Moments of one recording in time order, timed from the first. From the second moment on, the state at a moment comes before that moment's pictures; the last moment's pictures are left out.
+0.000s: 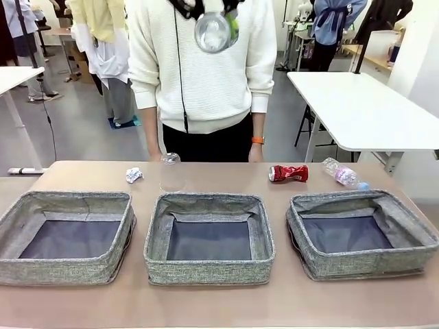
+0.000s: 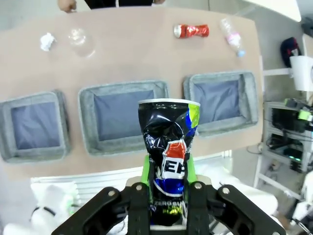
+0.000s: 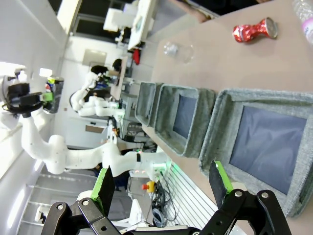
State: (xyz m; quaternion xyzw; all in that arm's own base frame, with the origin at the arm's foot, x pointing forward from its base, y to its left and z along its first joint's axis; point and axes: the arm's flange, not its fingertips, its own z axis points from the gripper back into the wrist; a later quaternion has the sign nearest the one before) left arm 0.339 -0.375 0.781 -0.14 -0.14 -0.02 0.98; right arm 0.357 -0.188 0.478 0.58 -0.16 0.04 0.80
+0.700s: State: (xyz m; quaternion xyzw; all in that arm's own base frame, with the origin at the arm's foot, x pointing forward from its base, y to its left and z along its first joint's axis) left arm 0.341 -0.379 0.783 -0.14 -0.13 -0.03 0.98; right arm 0.357 -0.188 0.478 0.58 -0.16 0.04 0.80
